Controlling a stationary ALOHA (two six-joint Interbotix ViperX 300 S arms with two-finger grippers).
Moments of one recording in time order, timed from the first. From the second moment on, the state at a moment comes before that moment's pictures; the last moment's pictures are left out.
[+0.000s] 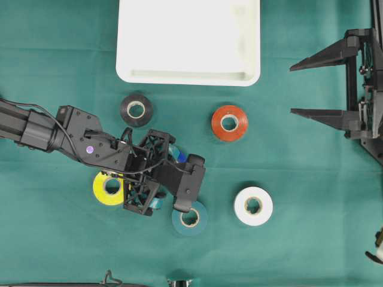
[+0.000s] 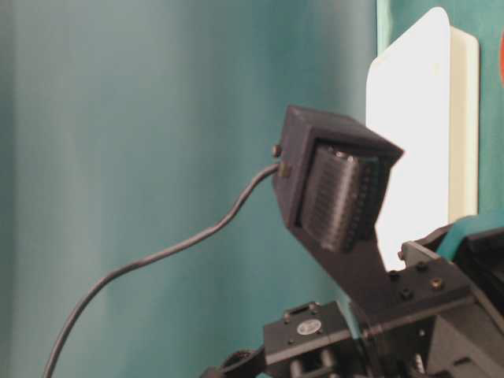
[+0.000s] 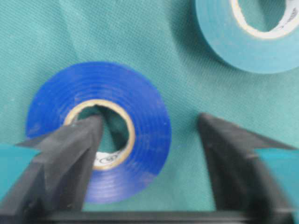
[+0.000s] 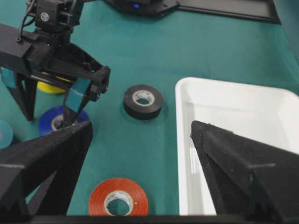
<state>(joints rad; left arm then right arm) -0.25 0.29 0.38 0.00 0.44 0.06 -0.02 -0.90 1.09 0.00 0.03 0.03</state>
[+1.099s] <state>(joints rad) -0.25 0.27 0.38 0.00 0.46 0.05 -0.02 -0.89 1.09 -0.01 0.04 0.03</state>
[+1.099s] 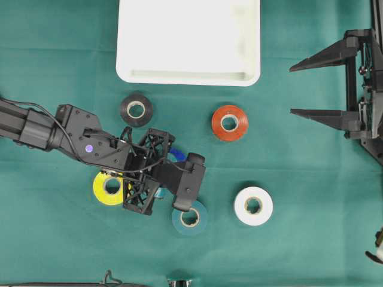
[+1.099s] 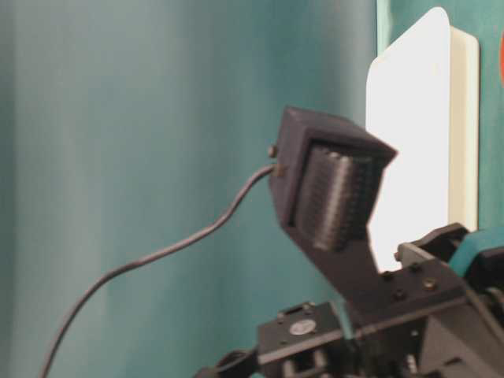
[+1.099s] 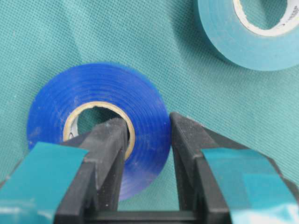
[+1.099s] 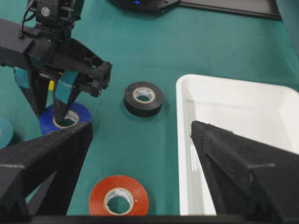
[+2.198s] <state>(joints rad) -0.26 0.01 0.14 0.00 0.89 0.06 -0.02 -0.89 1.09 -0.01 0.04 0.03</state>
